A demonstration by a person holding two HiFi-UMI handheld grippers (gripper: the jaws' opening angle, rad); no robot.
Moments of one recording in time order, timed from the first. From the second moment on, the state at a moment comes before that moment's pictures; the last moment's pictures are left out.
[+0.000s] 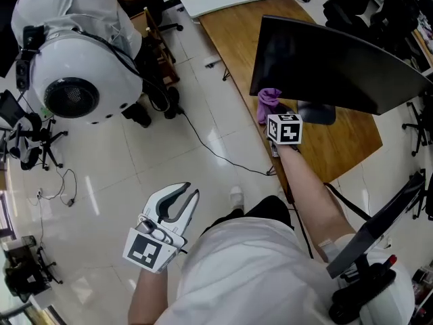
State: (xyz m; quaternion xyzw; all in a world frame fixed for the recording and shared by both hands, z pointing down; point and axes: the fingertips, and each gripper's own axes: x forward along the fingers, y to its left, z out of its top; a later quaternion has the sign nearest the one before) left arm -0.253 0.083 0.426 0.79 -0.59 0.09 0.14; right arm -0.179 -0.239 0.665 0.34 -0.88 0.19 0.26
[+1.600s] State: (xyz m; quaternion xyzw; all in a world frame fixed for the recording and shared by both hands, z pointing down) left arm -0.253 0.060 0.428 0.82 -0.56 0.02 0.12; right arm -0.231 -0.225 0.488 0.28 -0.93 0.12 0.22
